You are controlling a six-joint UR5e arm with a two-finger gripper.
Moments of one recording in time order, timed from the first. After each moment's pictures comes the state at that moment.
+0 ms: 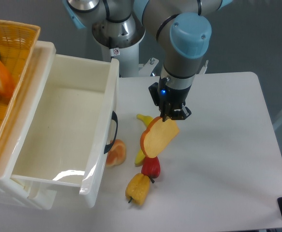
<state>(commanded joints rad) 2.55 -1.80 -1.46 -1.42 1.46 1.34</state>
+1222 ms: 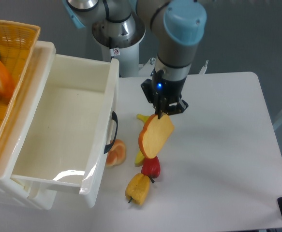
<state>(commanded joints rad) 2.53 -1.69 -1.46 -1.44 1.37 0.99</state>
